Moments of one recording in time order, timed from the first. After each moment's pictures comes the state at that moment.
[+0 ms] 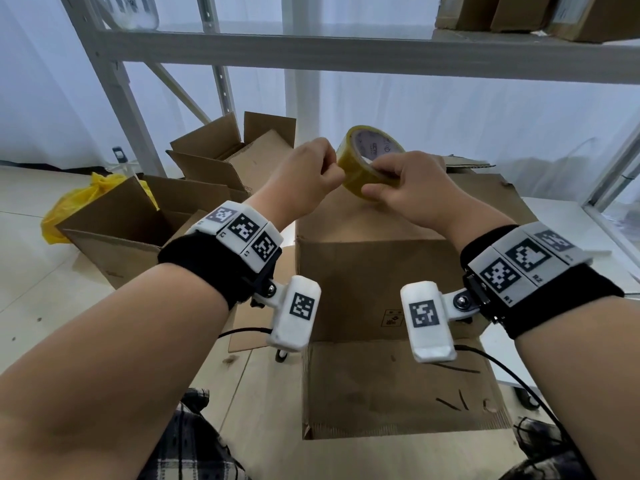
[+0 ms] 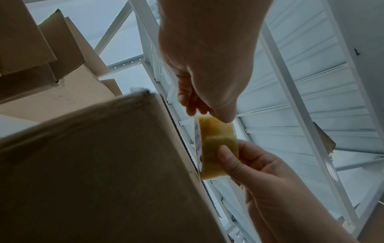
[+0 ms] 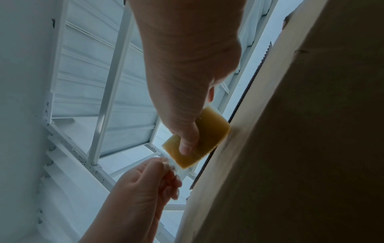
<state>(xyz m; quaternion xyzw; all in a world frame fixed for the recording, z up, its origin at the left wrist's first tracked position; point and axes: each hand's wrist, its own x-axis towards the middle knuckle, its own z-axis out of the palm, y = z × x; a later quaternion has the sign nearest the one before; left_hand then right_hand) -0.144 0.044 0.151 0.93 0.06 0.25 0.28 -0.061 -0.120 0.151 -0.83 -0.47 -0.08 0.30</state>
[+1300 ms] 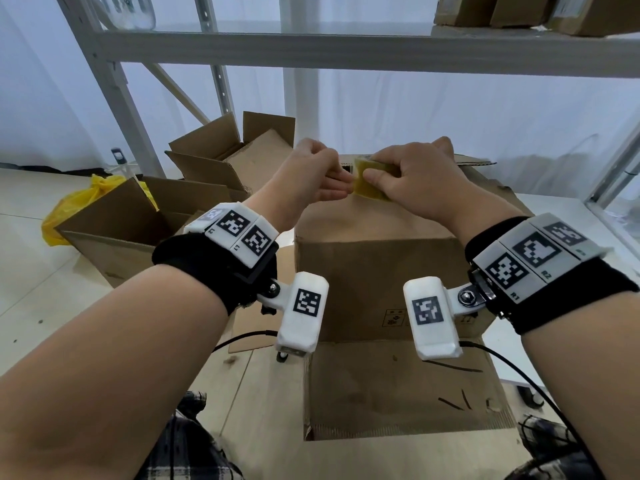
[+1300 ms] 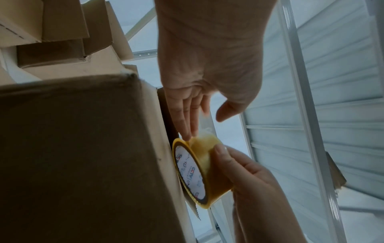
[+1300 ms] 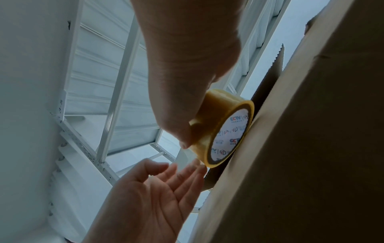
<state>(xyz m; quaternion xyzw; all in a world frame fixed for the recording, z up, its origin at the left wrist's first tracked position) -0.144 0.031 0.156 0.72 0.15 0.17 0.66 -0.072 -0.124 0.168 -0.88 -0.42 -0.13 0.19</state>
